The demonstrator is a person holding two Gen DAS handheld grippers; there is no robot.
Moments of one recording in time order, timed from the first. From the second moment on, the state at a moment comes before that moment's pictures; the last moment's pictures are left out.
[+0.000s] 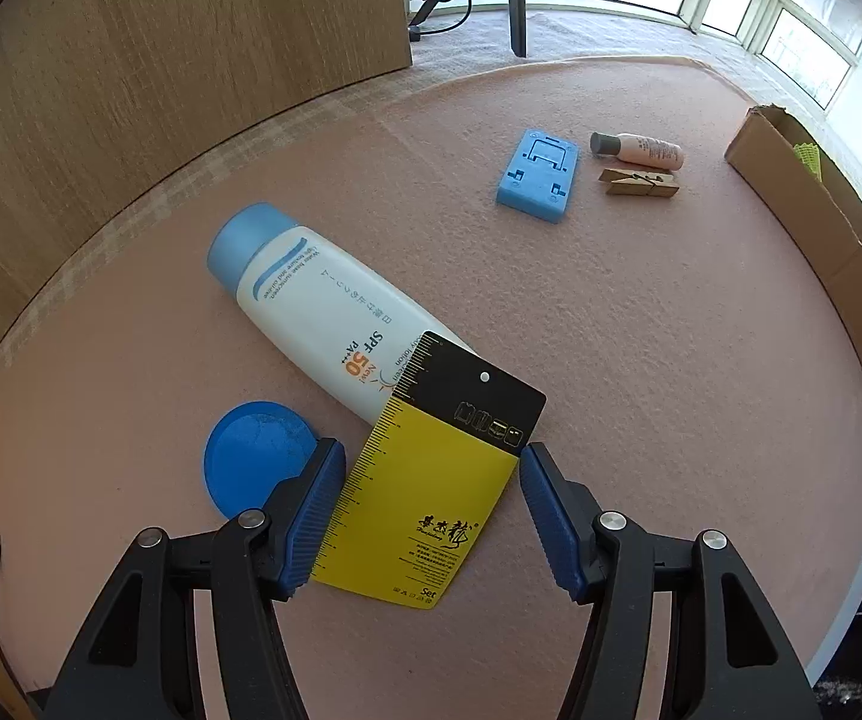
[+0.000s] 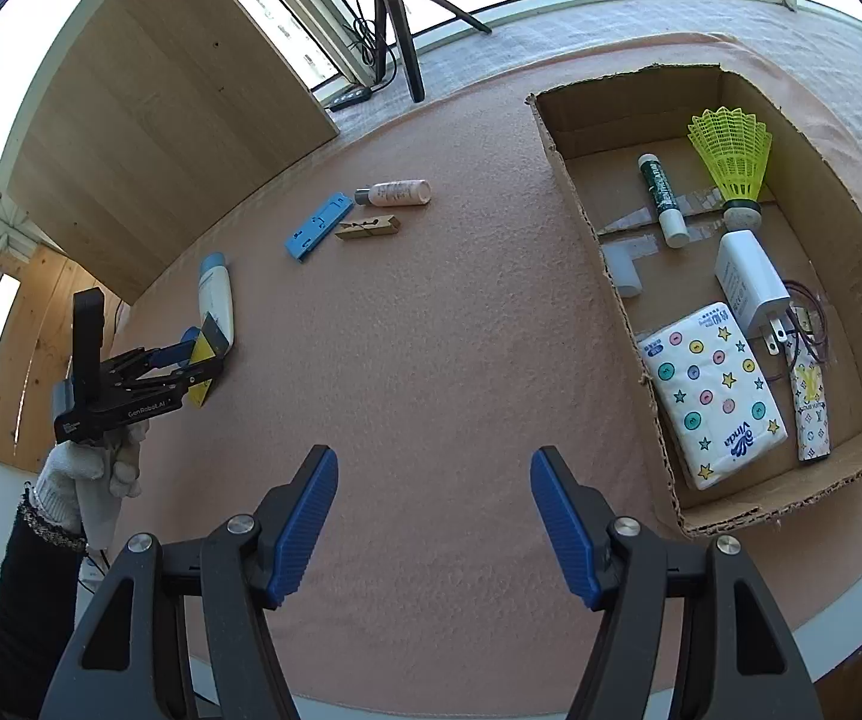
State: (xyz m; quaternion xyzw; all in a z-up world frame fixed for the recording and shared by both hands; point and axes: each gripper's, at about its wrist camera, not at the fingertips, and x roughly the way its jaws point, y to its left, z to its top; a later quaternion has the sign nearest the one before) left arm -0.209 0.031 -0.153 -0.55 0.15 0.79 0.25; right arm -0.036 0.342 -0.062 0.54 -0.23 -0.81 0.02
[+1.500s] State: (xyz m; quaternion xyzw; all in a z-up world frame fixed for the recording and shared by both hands) left arm -0.141 0.230 -0.059 -0.48 0.12 0.81 0.33; right arm -0.010 0.377 -0.046 0.50 -0.20 -0.84 0.00
